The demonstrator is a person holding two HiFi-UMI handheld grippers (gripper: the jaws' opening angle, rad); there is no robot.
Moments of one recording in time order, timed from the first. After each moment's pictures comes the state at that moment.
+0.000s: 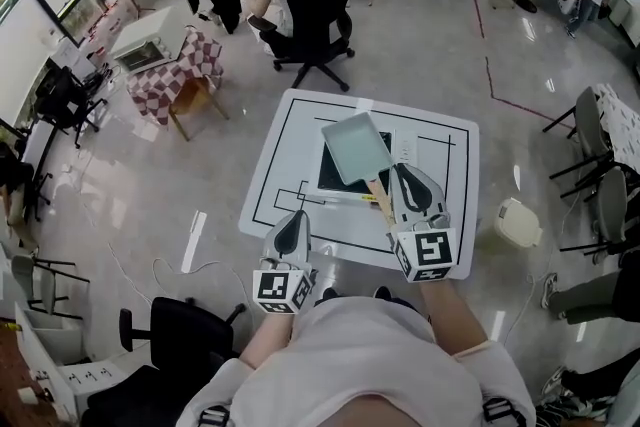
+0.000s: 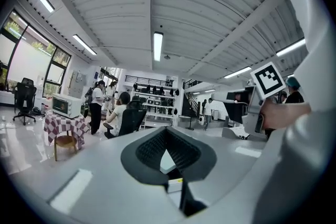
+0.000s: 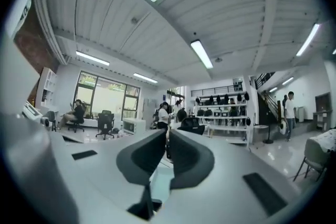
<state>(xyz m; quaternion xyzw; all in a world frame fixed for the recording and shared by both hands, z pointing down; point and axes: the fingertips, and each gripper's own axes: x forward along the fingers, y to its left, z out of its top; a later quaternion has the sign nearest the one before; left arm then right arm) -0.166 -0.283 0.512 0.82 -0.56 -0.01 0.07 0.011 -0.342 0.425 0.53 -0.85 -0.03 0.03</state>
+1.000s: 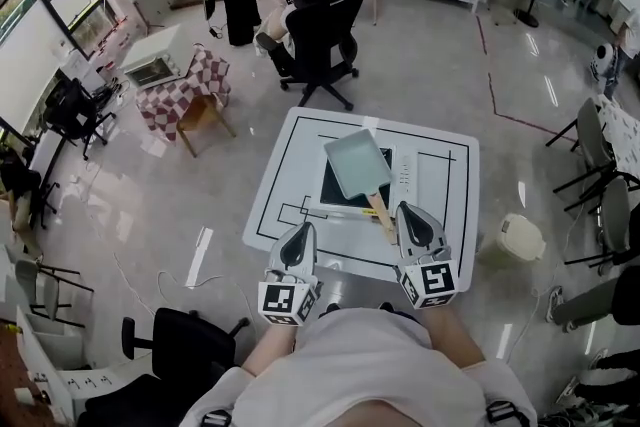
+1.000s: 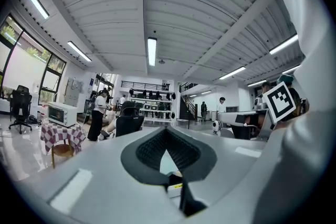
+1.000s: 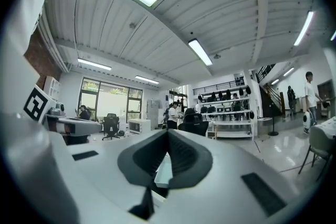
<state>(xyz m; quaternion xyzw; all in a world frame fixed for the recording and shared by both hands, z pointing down) -0.149 -0.272 0.486 0.83 -0.55 -0.01 0.03 0.031 -0.301 0.465 0.51 -0.86 0.00 0.01</state>
